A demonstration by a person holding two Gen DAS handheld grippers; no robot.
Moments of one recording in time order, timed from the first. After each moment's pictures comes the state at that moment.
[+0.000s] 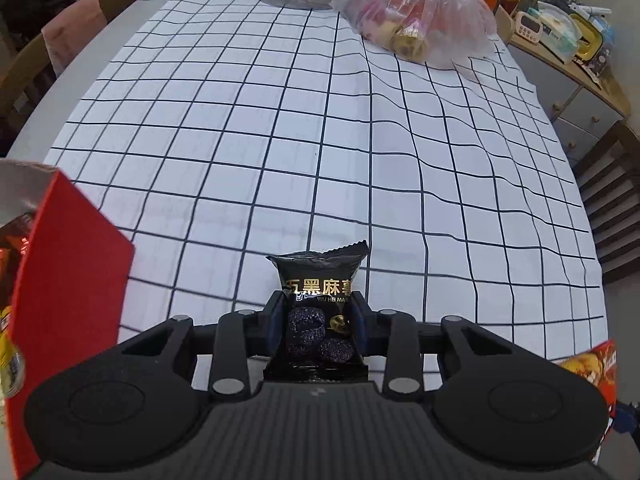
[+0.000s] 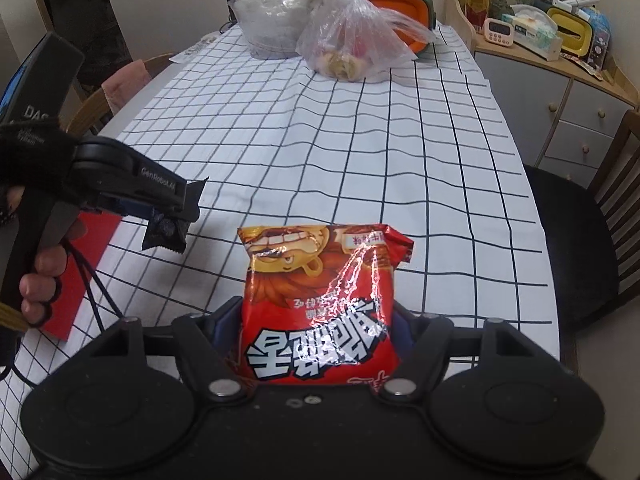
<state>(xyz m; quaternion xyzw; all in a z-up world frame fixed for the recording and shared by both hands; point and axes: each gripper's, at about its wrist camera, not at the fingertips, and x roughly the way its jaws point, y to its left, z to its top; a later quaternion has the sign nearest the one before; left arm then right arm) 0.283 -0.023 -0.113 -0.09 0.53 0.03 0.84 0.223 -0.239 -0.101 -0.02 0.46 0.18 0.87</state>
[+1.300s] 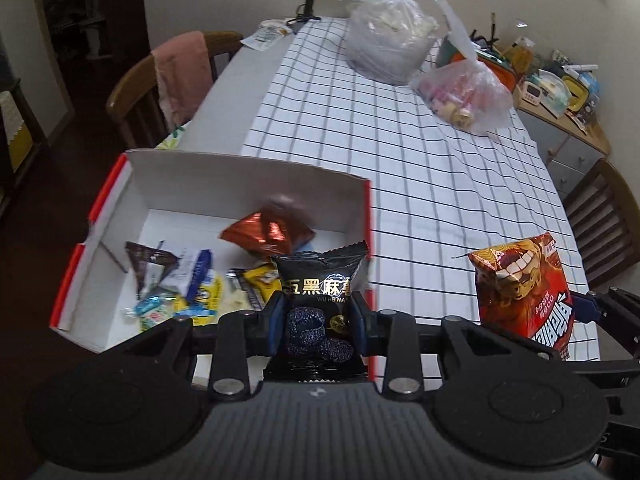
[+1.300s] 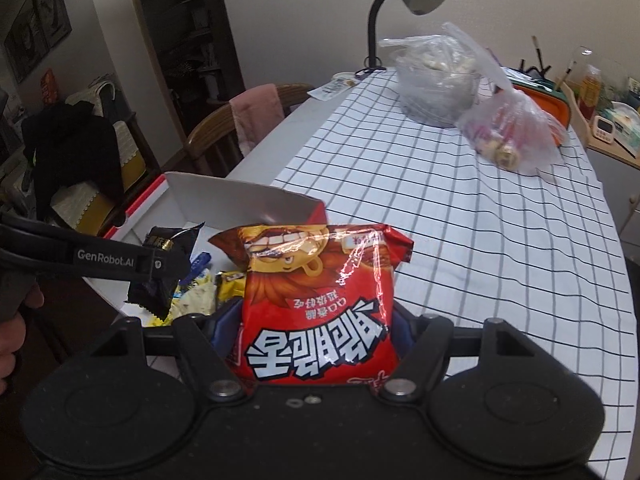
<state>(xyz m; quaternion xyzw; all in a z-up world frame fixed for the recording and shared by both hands) 0.131 0.159 -0.003 -0.10 0.47 0.04 0.87 0.162 -0.041 -0.019 -0.05 0.41 0.28 0.87</state>
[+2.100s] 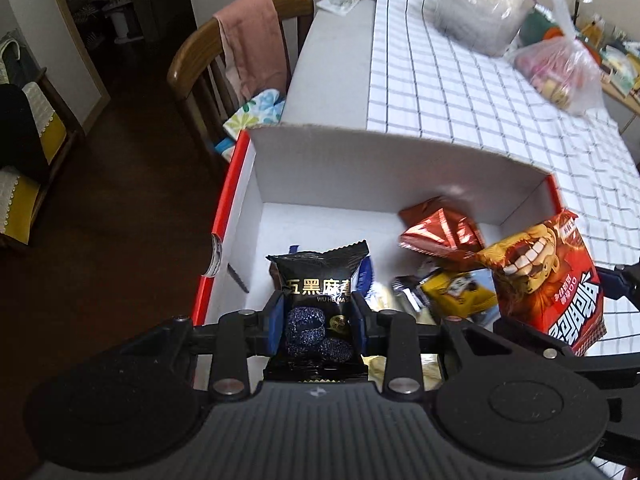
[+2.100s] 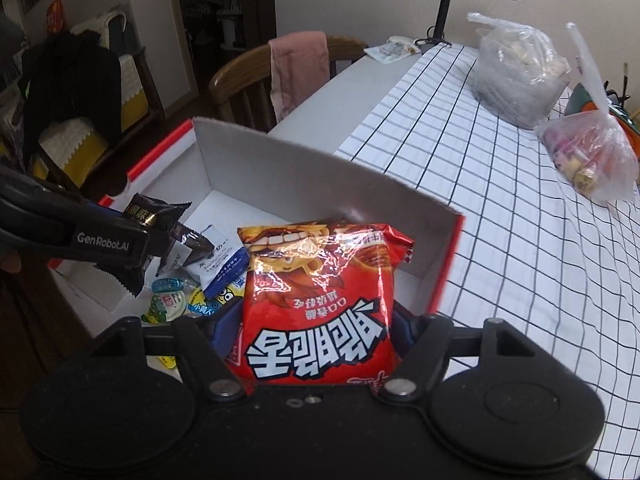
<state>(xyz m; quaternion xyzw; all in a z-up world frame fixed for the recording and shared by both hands) 0.168 0.286 -0.060 -0.05 0.53 0.09 0.84 0.190 0.110 -0.079 -0.14 0.44 0.27 0.84</state>
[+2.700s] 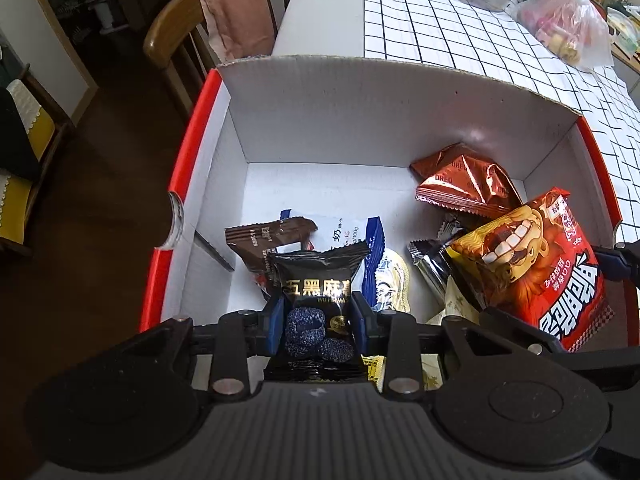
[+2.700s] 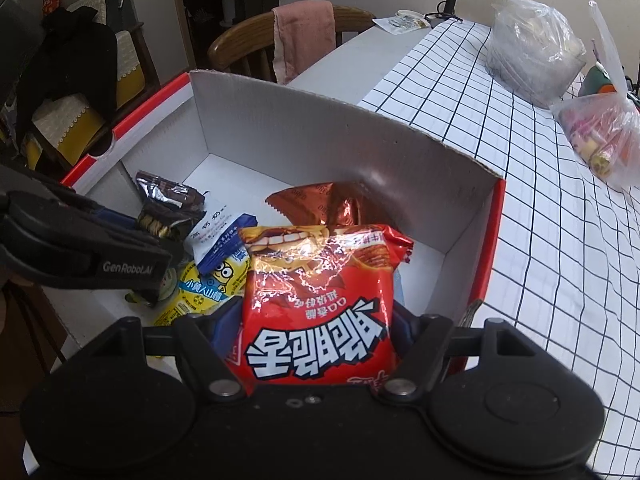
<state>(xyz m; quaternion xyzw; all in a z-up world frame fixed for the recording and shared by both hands) 0.179 0.279 -0.108 -0.04 0.55 0.07 0.83 0.188 0.122 -0.110 -0.15 0.47 0.27 0.83</state>
